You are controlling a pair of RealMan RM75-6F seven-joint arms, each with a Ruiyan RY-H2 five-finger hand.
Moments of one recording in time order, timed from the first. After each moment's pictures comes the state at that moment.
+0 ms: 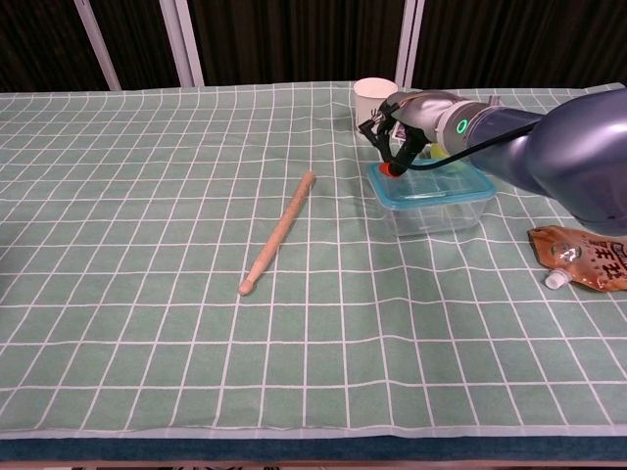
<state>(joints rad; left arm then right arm) -0.09 -1.10 -0.10 -1.78 1.15 1.37 0.14 1.05 -1.82 0.36 -1.00 -0.56 0.76 -0.61</state>
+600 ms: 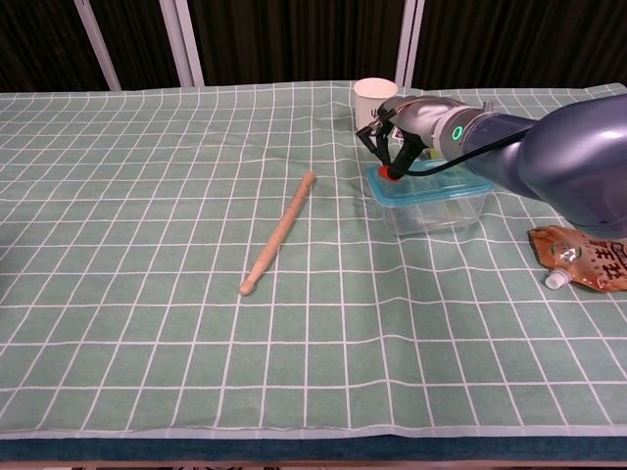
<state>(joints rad) -0.09 -1.10 -0.10 -1.78 1.15 1.37 0.14 1.07 -1.83 0.33 -0.97 -0.54 0.75 -0.62</state>
